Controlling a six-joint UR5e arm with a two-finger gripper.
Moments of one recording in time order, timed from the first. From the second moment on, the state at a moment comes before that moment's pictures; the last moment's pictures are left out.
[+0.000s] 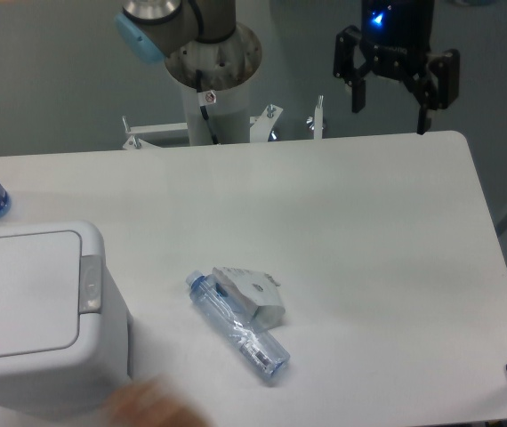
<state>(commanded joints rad) 2.70 -1.60 -1.41 -1.37 1.46 1.41</state>
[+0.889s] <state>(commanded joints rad) 2.42 -1.71 -1.40 -1.08 1.45 0.63</state>
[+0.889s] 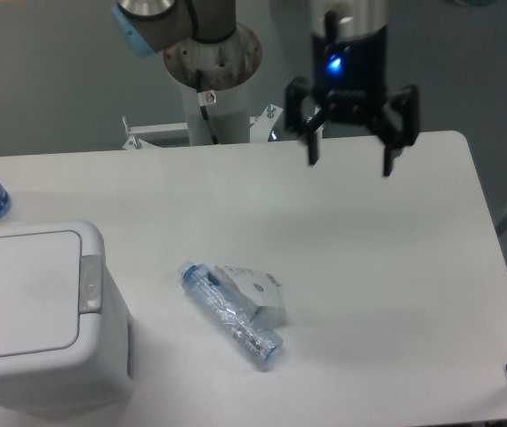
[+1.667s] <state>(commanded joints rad) 2.21 -1.84 -1.35 -1.06 1.31 -0.02</state>
